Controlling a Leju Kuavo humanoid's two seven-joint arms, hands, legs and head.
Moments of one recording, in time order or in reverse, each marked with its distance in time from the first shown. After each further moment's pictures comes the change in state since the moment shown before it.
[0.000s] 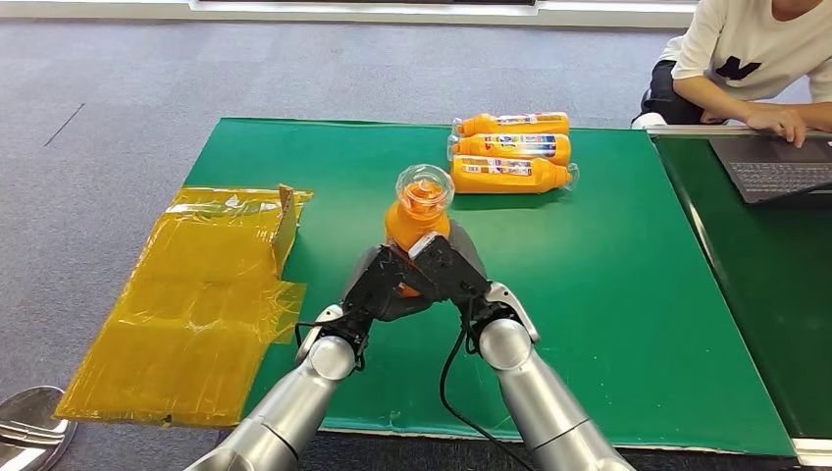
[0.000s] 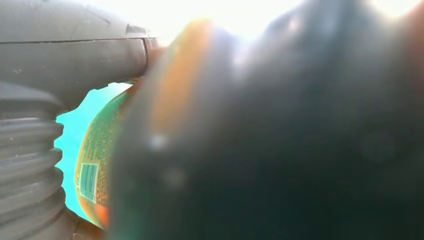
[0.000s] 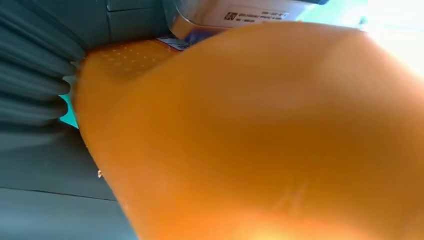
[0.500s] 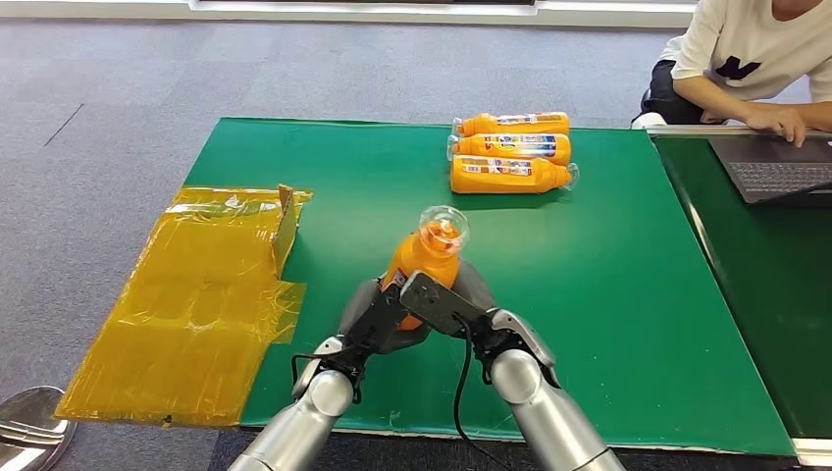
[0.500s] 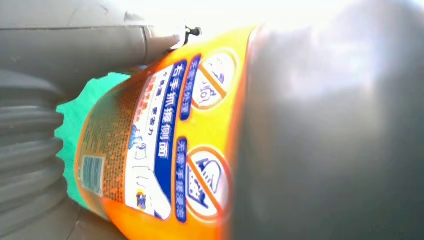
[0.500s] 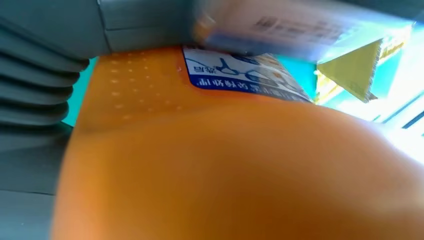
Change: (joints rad) left arm 0.126 0.044 0.040 -0.095 -0.096 0.065 0.041; right arm 0.126 -0.116 0.001 -0.117 0.161 0.059 0.152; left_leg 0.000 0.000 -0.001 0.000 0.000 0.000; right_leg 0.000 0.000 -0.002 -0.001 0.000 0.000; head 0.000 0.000
